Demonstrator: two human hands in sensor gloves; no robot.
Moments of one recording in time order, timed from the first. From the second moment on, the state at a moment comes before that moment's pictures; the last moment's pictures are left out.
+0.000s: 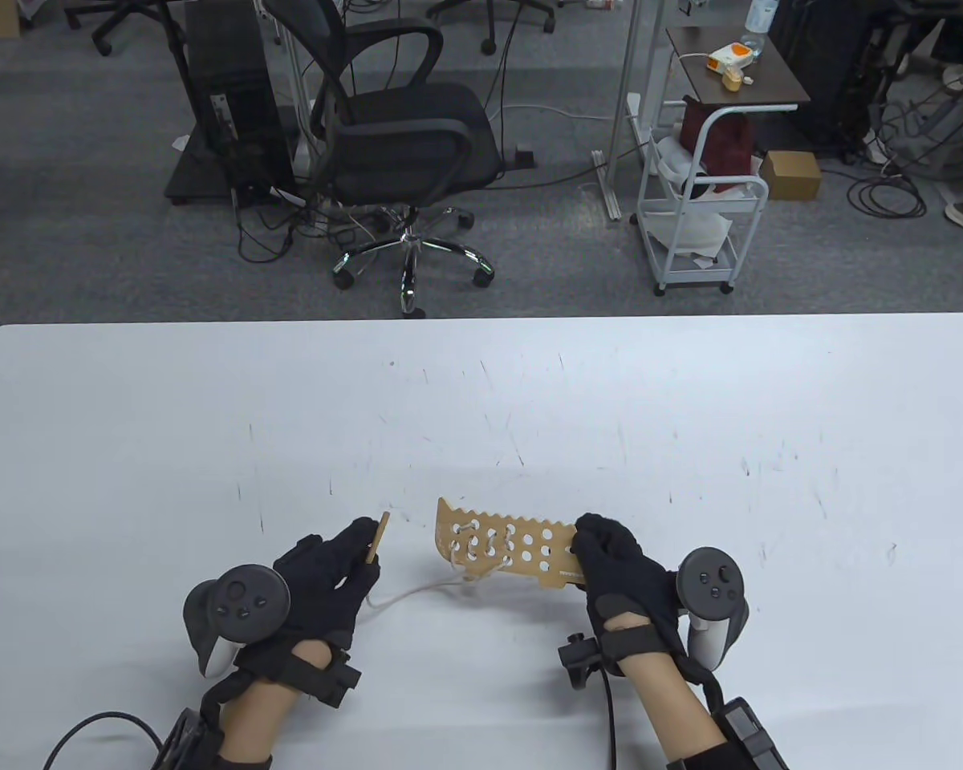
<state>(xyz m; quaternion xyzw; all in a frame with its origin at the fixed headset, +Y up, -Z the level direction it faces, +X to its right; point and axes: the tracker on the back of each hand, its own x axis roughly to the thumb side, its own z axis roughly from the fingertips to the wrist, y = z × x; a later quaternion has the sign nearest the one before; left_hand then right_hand) -0.245 -0.704 -0.296 0.10 -0.17 0.37 0.91 0.150 -0.748 -0.311 0.00 -0.08 0.77 0.64</state>
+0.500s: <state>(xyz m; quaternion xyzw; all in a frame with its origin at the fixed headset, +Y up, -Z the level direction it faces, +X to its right) -0.212 -0.702 -0.283 0.07 -0.24 0.33 0.91 0.133 -0.745 -0.305 0.03 -0.07 0.79 0.61</state>
